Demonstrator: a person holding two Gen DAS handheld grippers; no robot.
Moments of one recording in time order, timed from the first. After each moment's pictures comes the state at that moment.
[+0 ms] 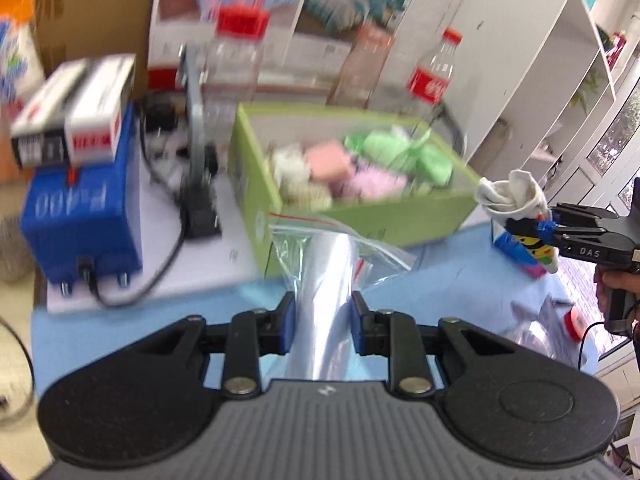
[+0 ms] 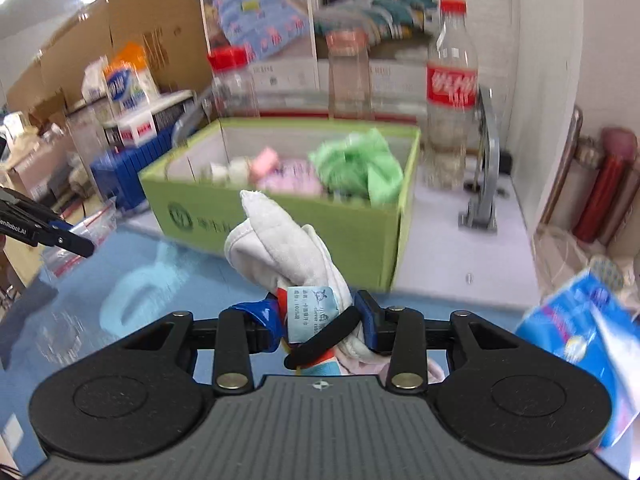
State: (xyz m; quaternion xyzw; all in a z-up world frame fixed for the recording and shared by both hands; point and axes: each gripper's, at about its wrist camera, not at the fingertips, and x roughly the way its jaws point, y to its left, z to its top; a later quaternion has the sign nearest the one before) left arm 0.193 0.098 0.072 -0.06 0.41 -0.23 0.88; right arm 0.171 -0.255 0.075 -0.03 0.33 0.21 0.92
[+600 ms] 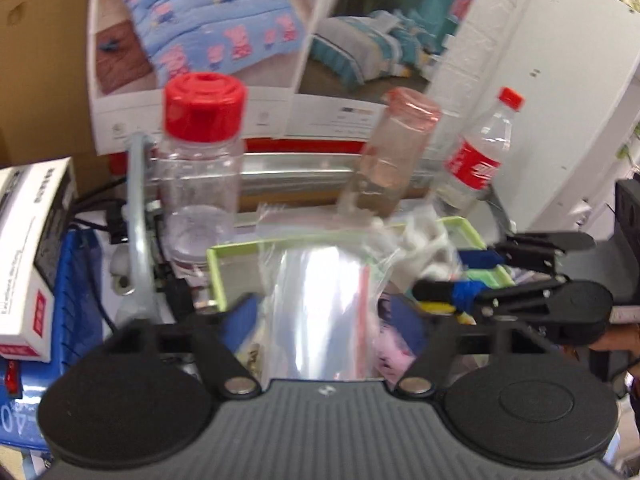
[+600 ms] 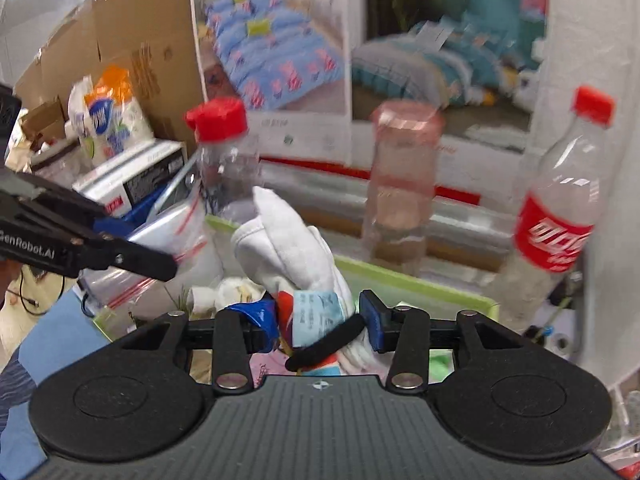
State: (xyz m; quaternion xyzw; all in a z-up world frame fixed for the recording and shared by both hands) left arm 0.339 0.049 0.078 -0.07 0.40 -0.20 0.89; right arm 0.327 -0.165 0.075 -0.06 0.37 0.25 0.89
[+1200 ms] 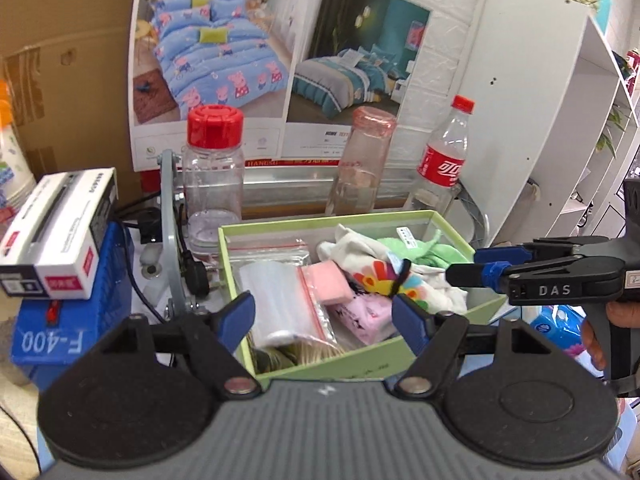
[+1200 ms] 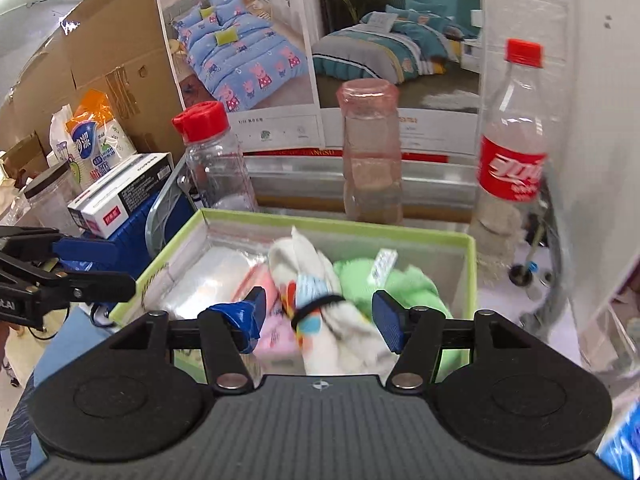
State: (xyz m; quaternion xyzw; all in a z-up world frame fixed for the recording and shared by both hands) left arm 0.238 0.045 0.103 -0.04 0.33 -0.18 0.93; right arm 0.263 -0.196 0.090 0.01 0.35 0.19 0.91
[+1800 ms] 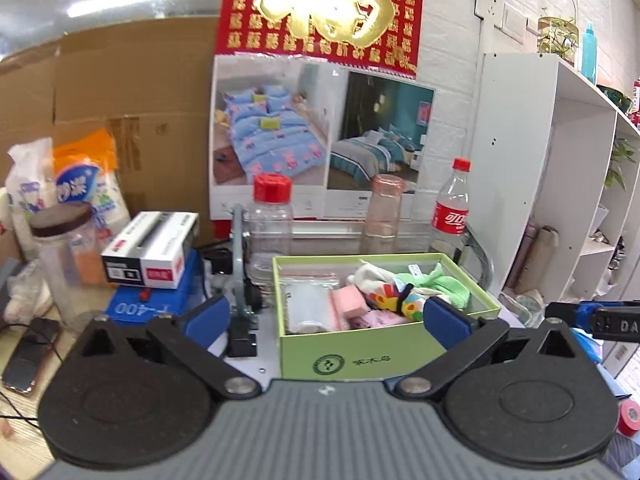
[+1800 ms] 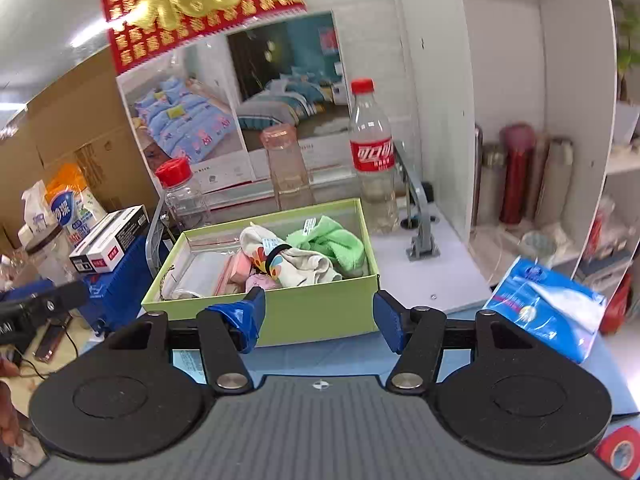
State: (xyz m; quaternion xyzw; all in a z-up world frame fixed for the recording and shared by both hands) left arm 0.111 0.040 0.128 -0.03 0.21 -0.07 0.97; right arm 0.110 -0.219 0.122 0.06 0.28 0.05 0.96
